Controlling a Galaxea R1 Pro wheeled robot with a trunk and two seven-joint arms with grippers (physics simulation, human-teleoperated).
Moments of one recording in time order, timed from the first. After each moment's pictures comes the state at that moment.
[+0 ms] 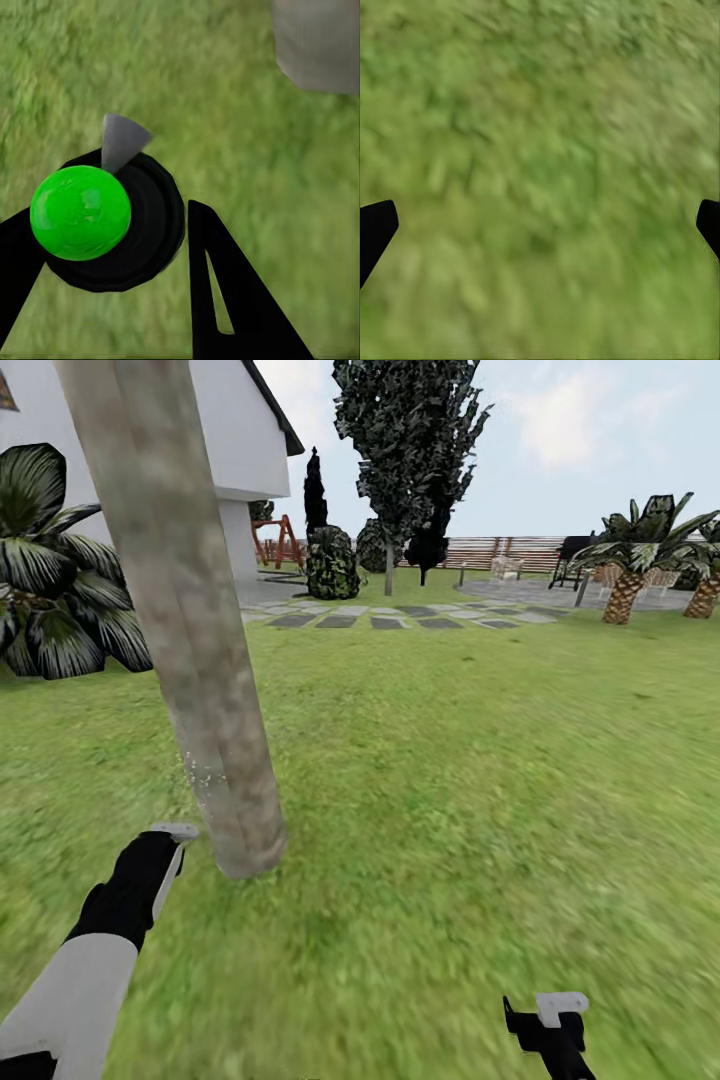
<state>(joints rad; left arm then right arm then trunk) -0.75 0.12 0.16 -0.88 -0.17 0.86 0.28 -0.49 -0.12 -0.29 -0.04 0.35 -0.53 -0.09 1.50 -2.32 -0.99</state>
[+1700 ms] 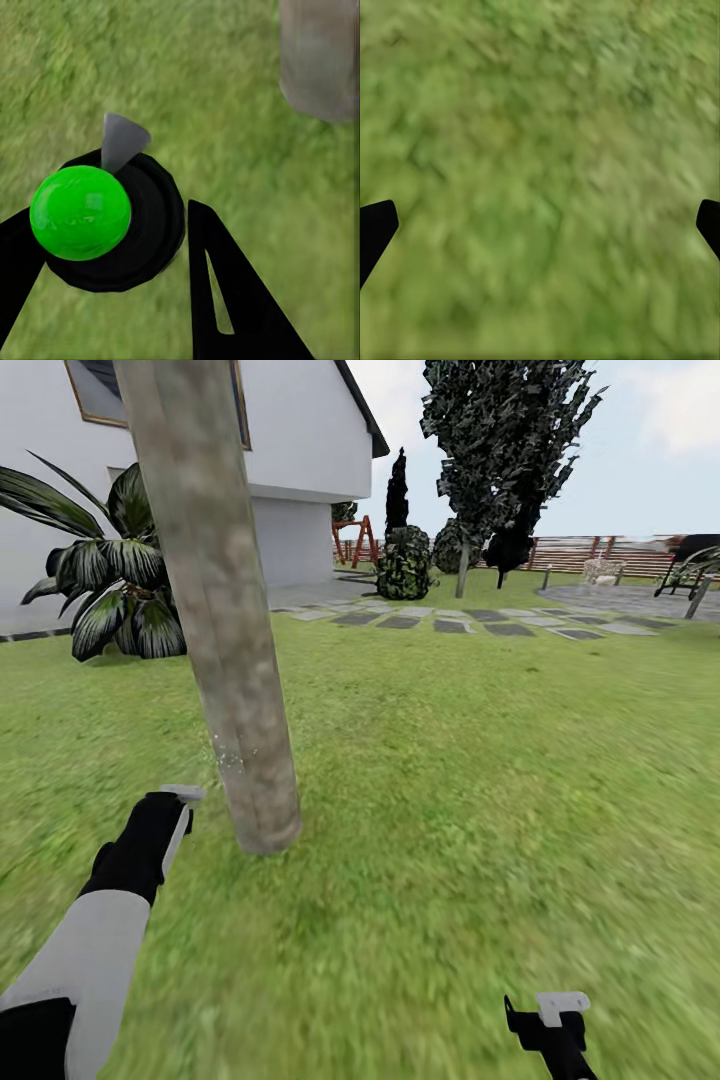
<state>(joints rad) -0.88 0.10 0.15 -0.88 -0.17 0.88 0.27 -0.49 -0.12 -0.29 -0.04 0.35 -0.54 -0.09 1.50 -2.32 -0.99</state>
